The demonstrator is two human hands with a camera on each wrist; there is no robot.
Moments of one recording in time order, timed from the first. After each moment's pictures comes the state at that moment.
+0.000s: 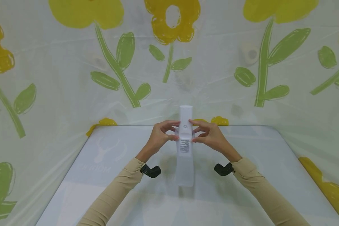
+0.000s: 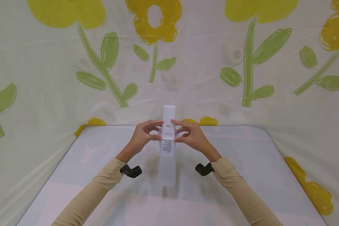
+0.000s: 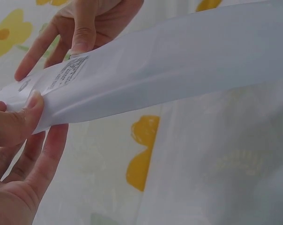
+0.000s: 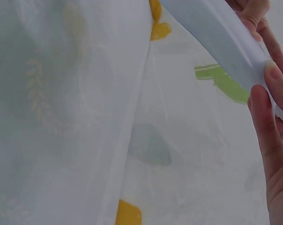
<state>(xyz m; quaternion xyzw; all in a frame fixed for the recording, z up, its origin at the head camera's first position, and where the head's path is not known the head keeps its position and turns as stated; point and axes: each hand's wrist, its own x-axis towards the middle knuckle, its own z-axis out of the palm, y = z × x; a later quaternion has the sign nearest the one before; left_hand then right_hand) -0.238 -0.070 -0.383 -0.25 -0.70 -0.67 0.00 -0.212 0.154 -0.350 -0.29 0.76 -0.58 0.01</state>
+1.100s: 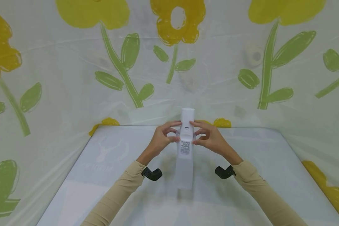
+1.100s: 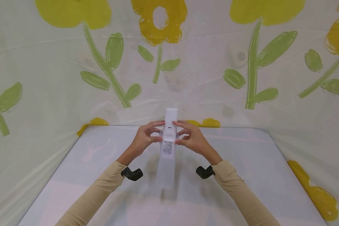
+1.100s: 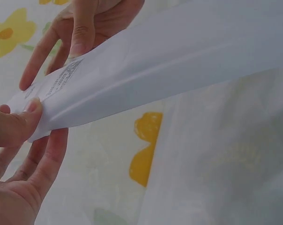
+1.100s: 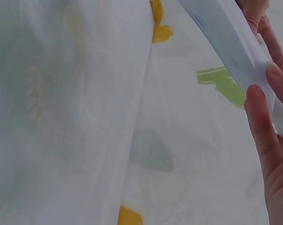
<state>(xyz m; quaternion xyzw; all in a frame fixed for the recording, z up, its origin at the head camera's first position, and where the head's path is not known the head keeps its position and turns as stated) -0.219 -0.078 -0.366 -0.26 -0.71 -0.65 -0.02 -0.212 0.144 -0.353 -0.30 0.78 -0.55 0.01</state>
